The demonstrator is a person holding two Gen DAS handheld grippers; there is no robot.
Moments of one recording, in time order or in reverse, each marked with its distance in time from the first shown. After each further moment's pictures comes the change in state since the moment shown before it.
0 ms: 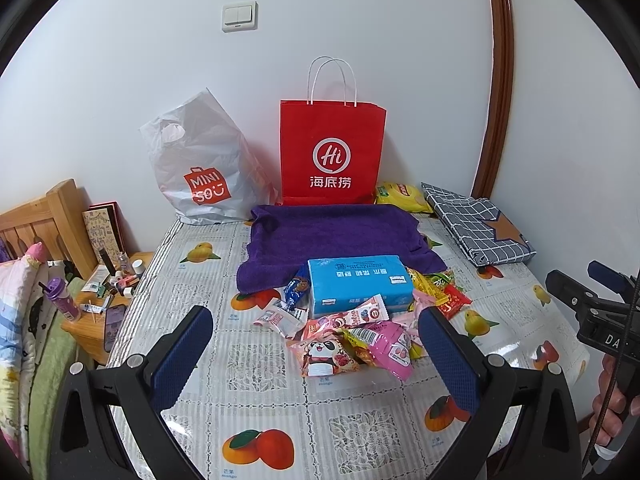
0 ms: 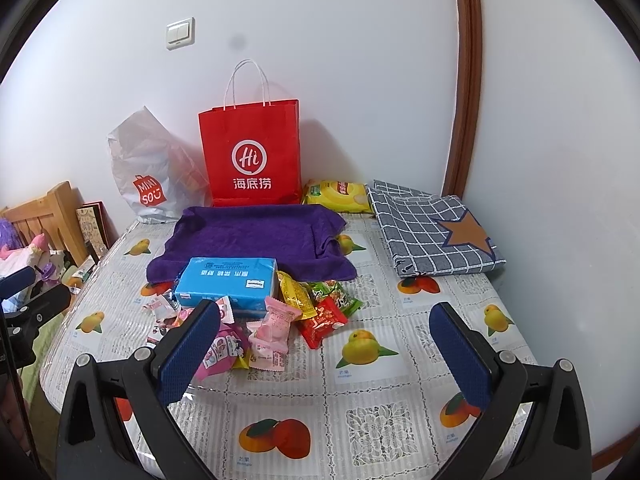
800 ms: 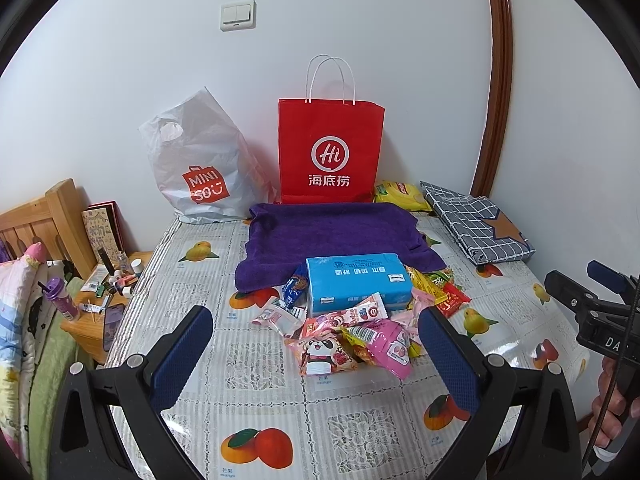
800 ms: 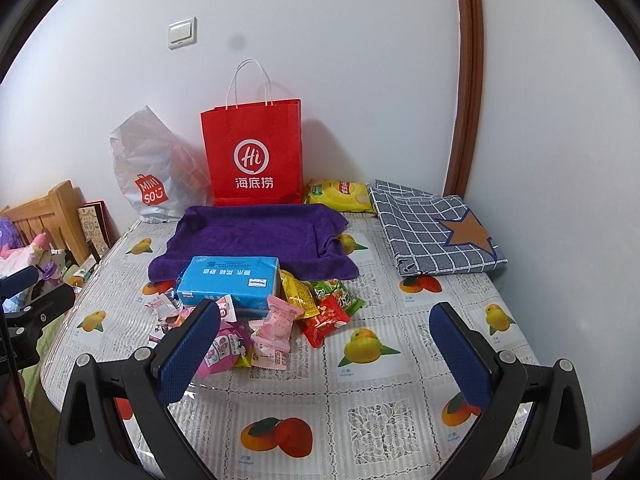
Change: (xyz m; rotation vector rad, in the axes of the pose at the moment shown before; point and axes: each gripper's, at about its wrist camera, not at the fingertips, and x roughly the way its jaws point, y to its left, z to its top) left arm 0.000 -0.001 0.000 0.000 0.000 0.005; right arm 0.000 0.001 -0.003 -0.002 -0.004 0.010
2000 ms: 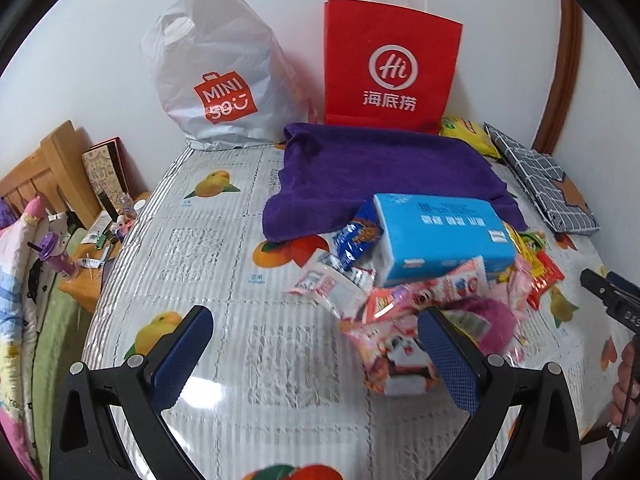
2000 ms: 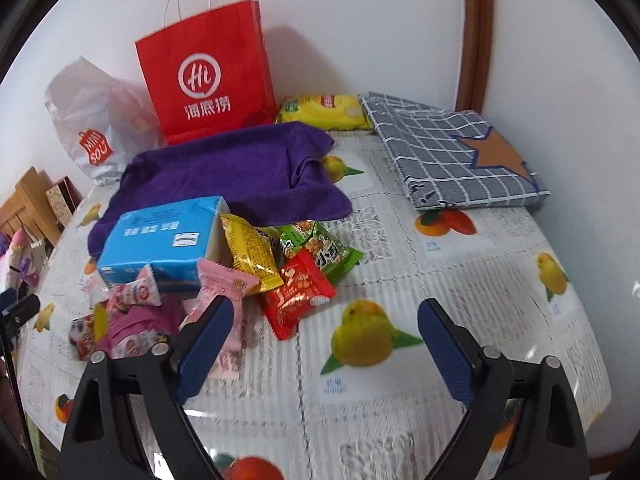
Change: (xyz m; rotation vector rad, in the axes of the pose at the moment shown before) left arm 0.138 0.049 -0.023 -0.049 0.240 0.095; right arm 0.170 -0.028 -0.027 0.078 0.260 0.013
